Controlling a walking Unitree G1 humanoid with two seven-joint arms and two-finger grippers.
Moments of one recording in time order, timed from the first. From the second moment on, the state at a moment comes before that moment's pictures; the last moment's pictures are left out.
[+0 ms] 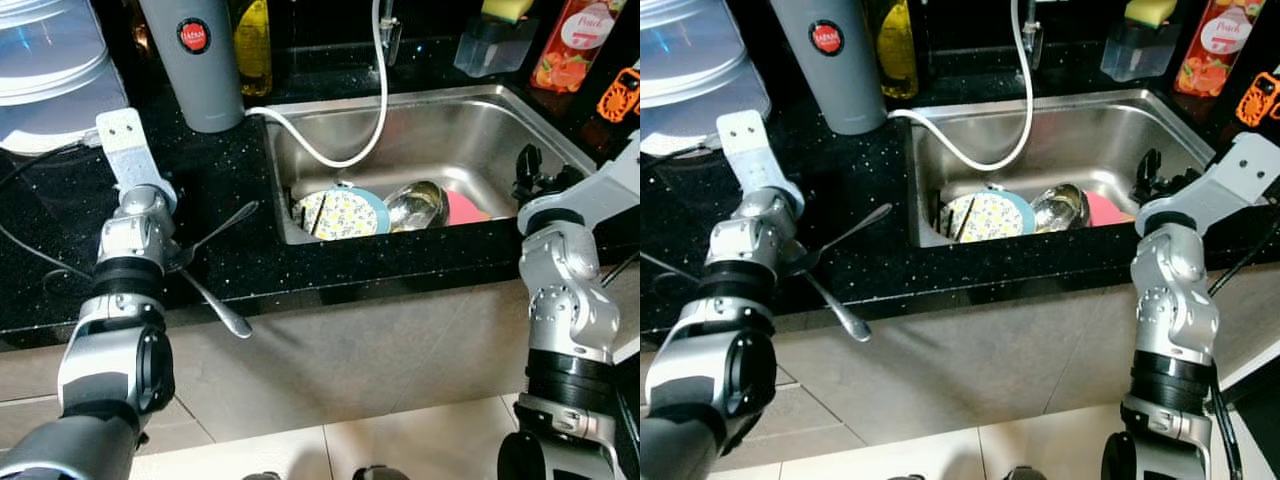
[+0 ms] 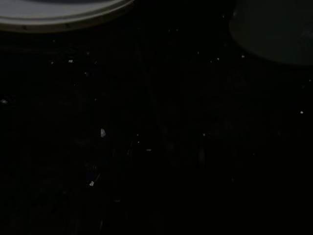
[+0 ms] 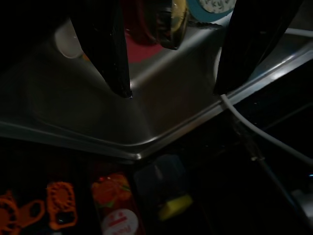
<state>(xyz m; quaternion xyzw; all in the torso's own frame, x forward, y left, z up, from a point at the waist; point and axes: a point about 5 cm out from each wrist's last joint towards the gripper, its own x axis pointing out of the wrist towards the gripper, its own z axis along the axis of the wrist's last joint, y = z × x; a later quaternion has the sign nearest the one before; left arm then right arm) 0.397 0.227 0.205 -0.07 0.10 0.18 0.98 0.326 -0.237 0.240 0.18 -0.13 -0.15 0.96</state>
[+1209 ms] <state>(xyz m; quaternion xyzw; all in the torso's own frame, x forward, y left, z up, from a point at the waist) 0.374 0.271 0.182 -0.06 0.14 0.26 0.95 0.325 -0.240 0.238 0.18 -0.13 -0.16 0.96</state>
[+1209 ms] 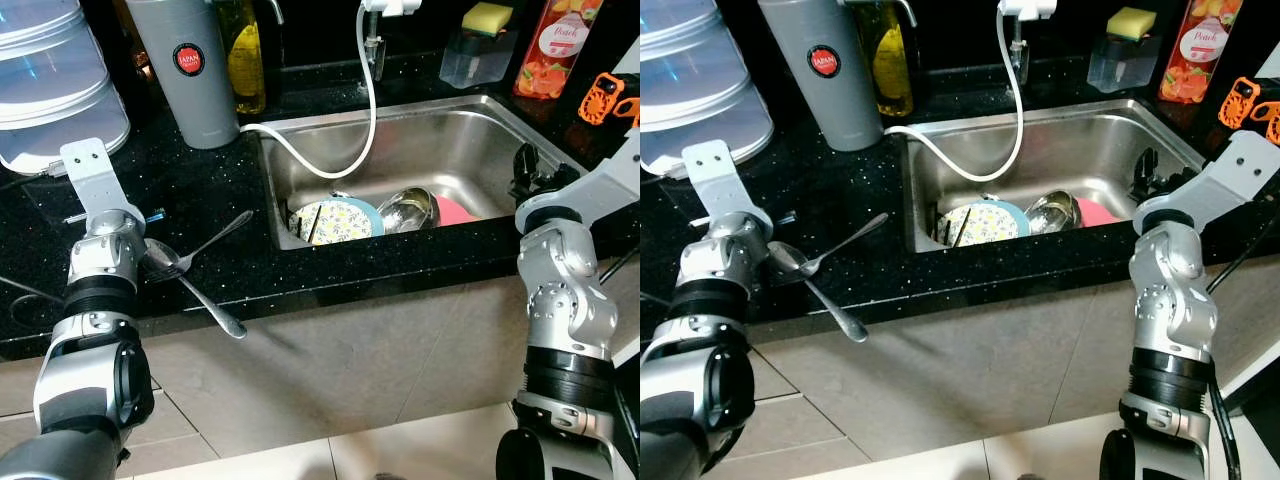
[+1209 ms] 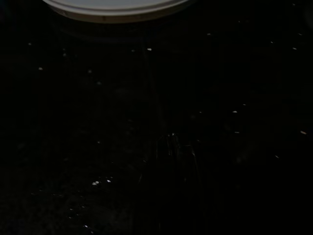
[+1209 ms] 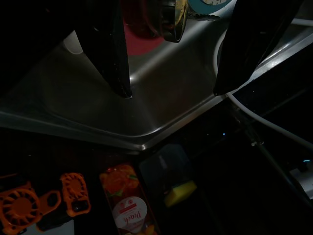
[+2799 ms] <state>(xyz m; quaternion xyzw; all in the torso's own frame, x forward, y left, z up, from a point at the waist) 0.376 0.278 0.182 -0.12 0.16 0.35 0.91 0.327 -0.236 0.240 0.18 -0.12 -0.14 0.96</state>
